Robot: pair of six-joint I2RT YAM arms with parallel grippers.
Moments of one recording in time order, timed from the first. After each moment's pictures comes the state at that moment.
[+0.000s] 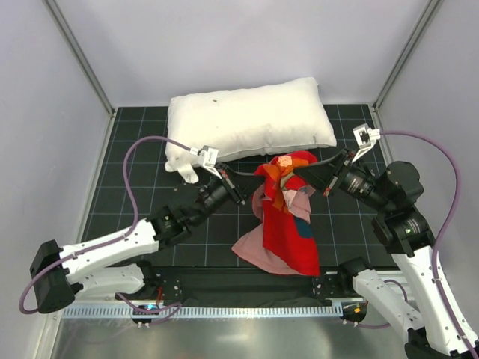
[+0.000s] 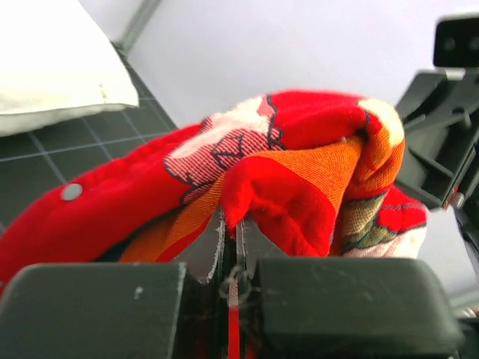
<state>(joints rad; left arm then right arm) -1.05 1.06 0.76 0.47 -0.16 -0.72 0.32 0.68 1.01 -0.29 -0.59 0.62</state>
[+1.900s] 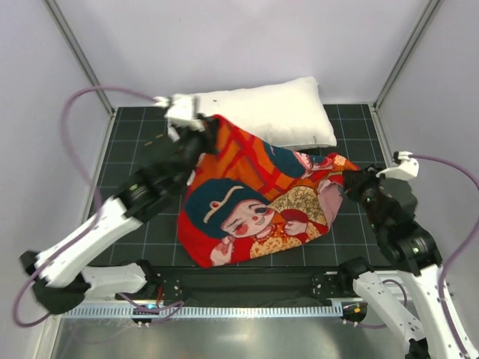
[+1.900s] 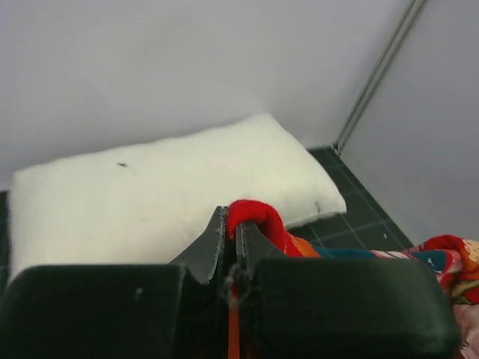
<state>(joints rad) -0.93 1.04 1.33 -0.11 -0.58 -0.10 0.33 0.52 0.97 -0.65 0.25 0.58</state>
